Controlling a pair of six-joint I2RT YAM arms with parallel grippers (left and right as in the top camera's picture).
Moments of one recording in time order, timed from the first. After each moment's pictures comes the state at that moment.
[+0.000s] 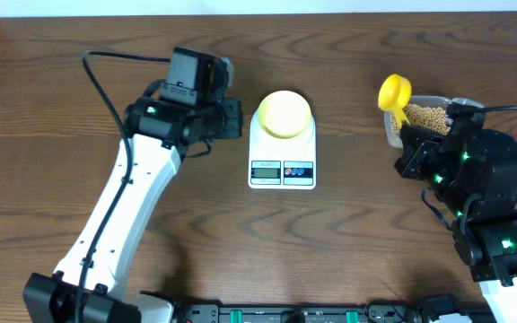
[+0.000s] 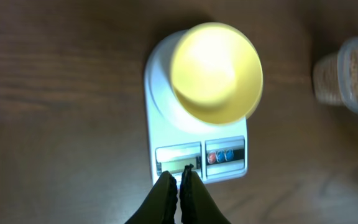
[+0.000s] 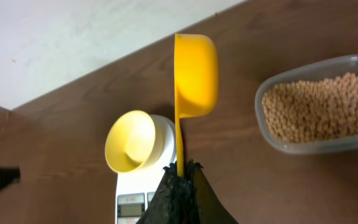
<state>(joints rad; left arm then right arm) -0.31 1.52 1.40 -0.90 0.21 -0.29 0.16 0.89 0.92 -0.53 -0.10 0.49</state>
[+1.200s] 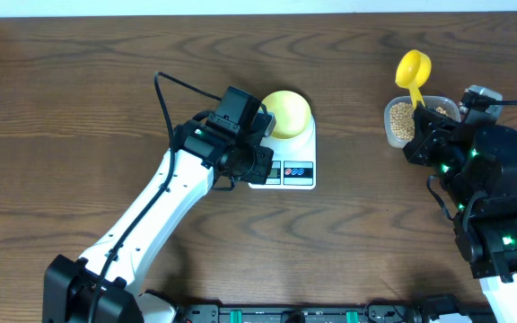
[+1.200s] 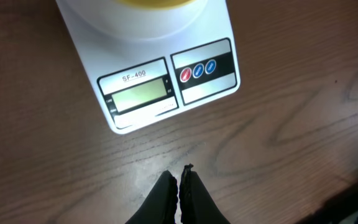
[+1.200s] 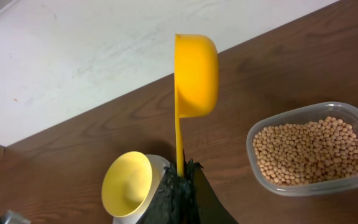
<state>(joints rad) -0.48 1.53 1.23 -0.92 0.26 -0.19 0.14 0.90 0.92 -0.41 -0.04 0.49</state>
